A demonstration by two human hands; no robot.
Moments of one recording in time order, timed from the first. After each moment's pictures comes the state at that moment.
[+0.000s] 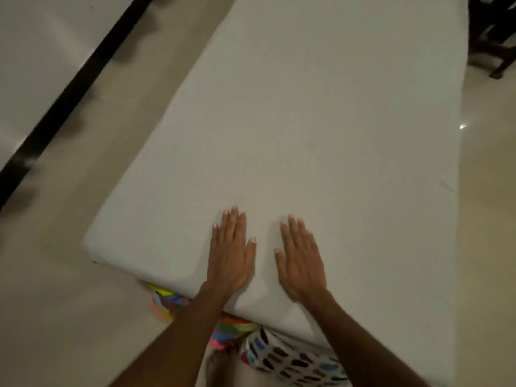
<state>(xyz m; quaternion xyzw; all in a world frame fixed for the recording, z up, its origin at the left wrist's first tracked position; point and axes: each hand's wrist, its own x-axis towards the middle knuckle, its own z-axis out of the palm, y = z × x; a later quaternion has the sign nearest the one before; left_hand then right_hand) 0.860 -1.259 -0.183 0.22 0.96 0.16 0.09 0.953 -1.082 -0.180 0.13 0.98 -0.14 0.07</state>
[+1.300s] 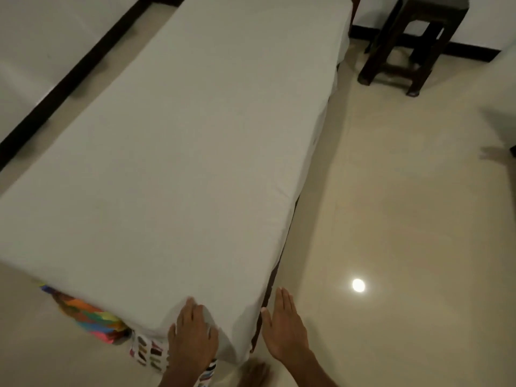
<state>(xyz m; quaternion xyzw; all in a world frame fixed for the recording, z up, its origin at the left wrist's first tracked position) 1.204 -0.935 -0.101 0.01 0.94 0.07 0.33 1.266 -0.724 -0.104 0.27 0.86 -0.32 0.29</state>
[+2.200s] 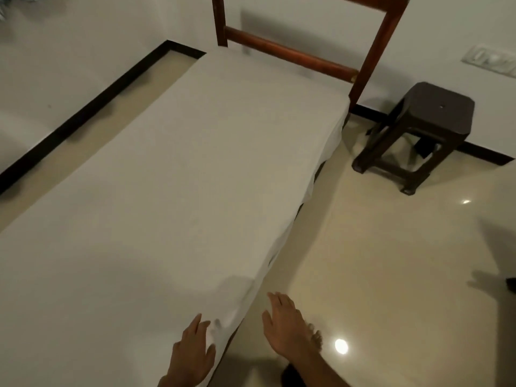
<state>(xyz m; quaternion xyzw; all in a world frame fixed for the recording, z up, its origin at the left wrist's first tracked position) 0.914 -0.581 -0.003 0.02 0.92 0.13 0.37 0.907 -0.325 0.022 0.12 0.91 -0.26 0.31</state>
